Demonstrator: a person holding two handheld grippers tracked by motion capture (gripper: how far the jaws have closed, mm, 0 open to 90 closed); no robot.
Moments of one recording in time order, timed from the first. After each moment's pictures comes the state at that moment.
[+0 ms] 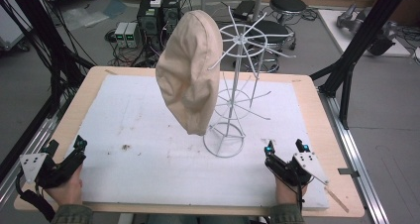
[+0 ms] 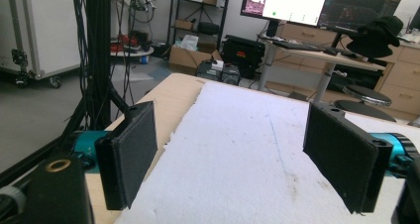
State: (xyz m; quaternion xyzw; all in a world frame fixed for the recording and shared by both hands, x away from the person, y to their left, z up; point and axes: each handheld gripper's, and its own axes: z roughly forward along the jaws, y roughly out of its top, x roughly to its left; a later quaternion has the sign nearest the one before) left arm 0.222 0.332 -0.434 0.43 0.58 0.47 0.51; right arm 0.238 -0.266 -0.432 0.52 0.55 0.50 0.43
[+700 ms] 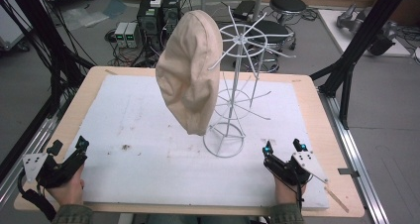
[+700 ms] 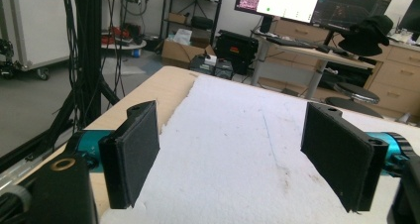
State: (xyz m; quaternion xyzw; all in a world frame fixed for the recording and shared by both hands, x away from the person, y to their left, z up) left arm 0.224 0.331 -0.439 0.44 0.59 0.45 0.51; right arm 0.240 -0.265 -0.433 0.52 0.55 0.50 0.41
